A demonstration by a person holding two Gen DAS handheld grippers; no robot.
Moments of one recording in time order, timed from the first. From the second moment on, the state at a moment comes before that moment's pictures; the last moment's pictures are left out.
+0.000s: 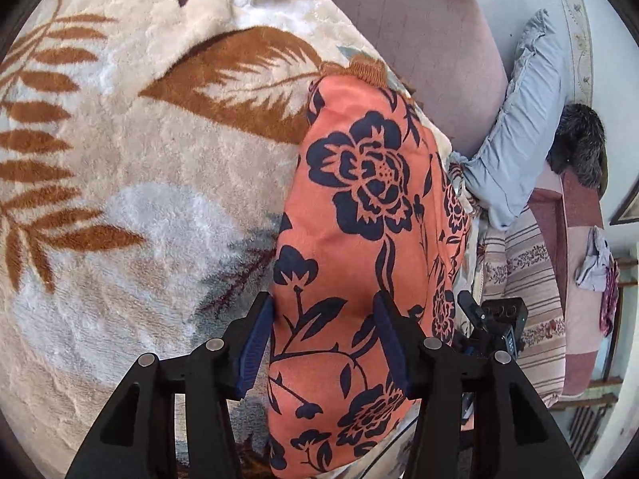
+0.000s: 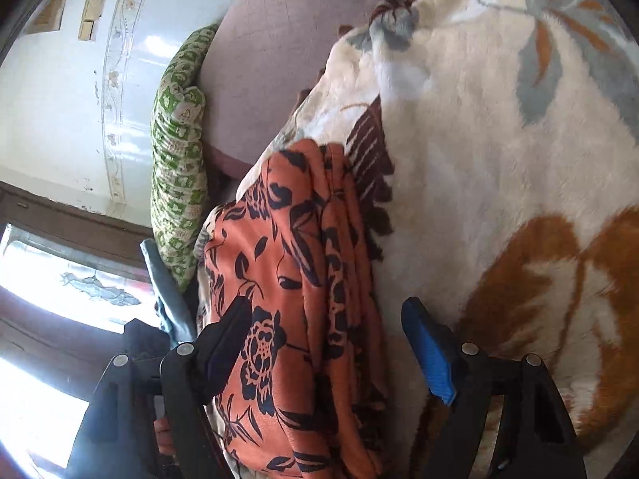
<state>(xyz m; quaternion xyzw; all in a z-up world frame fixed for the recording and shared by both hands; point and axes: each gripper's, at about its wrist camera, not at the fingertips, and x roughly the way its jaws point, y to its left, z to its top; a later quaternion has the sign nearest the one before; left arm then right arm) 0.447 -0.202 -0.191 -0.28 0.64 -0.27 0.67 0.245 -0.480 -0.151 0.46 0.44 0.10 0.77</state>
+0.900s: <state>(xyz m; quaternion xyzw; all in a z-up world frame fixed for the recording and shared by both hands) 0.428 -0.211 -0.112 -0.23 0.55 -0.28 0.75 0.238 -0.370 -0.054 0.31 0.42 0.17 0.83</state>
